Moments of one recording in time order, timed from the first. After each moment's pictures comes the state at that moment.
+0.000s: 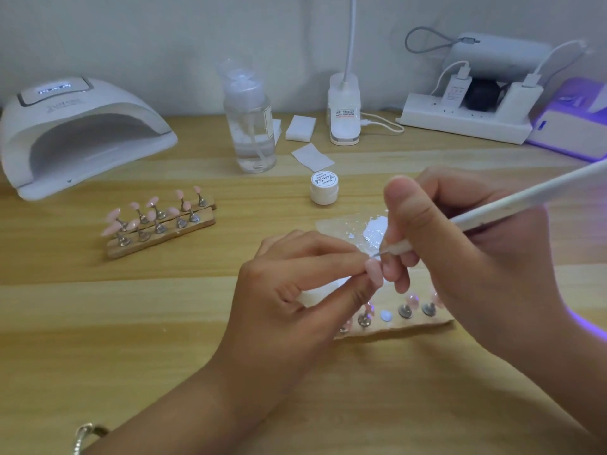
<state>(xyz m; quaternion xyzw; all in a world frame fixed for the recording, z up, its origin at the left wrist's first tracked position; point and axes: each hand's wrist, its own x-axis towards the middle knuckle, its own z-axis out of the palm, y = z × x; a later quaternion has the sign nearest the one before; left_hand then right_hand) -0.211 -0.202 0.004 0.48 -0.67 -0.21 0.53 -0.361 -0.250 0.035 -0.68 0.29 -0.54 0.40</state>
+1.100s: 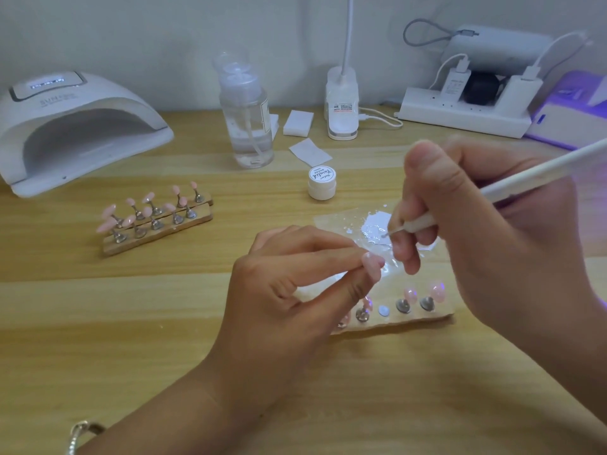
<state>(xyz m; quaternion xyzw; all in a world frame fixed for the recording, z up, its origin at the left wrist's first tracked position) -0.211 -0.201 0.004 0.49 -0.67 -0.19 0.53 -0.363 -0.256 0.042 -0.68 0.25 -0.57 0.39</state>
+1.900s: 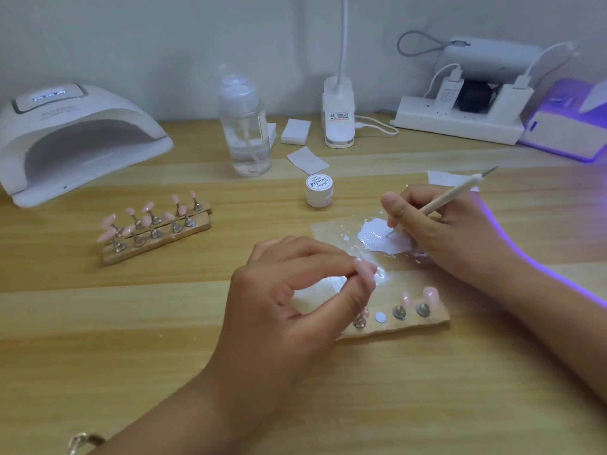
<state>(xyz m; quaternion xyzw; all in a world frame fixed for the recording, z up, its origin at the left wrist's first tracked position) -0.211 -0.199 0.005 0.49 -0.67 -0.17 0.52 -0.397 -0.314 -0.003 -0.73 0.50 -0.37 0.29</state>
